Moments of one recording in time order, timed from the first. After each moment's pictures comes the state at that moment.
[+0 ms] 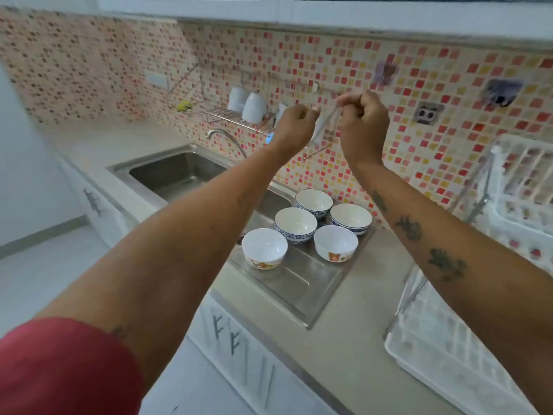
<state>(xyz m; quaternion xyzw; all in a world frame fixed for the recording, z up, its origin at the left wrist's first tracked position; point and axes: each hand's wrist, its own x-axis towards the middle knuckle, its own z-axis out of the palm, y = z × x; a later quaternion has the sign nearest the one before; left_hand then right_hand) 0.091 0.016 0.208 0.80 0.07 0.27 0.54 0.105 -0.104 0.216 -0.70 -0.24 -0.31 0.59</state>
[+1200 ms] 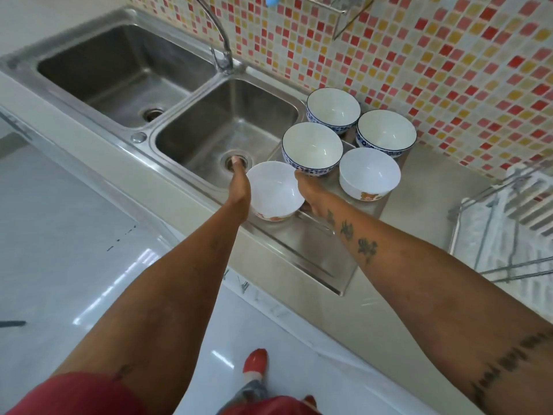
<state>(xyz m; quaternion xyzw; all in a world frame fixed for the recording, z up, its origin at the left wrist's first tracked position) 0.120 0.144 -0.114 0.55 0.38 0.01 0.74 0.179 0.018 -0.092 -0.80 0.11 0.31 0.50</state>
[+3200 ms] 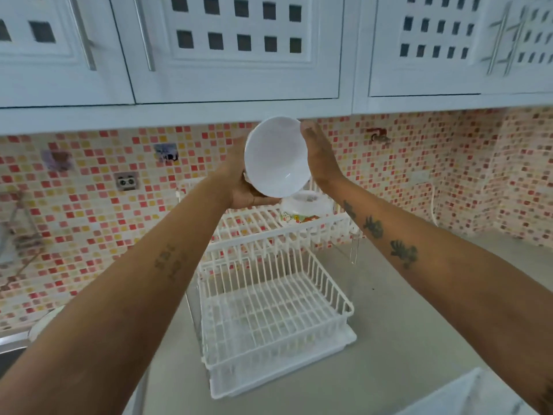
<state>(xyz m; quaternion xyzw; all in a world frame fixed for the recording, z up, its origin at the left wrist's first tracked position) 0.073 -0.337 0.281 0.60 -0.24 -0.33 0.69 0.005 -0.495 0.280 -0.76 0.00 -0.41 0.50</state>
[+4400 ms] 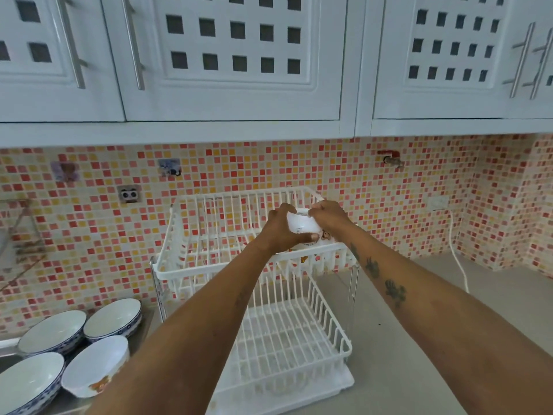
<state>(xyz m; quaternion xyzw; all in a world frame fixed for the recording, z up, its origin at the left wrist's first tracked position) 0.087 -0.449 0.195 0.84 -0.35 0.02 0.42 0.051 -0.592 0.214 -0.84 0.20 -0.24 0.44</state>
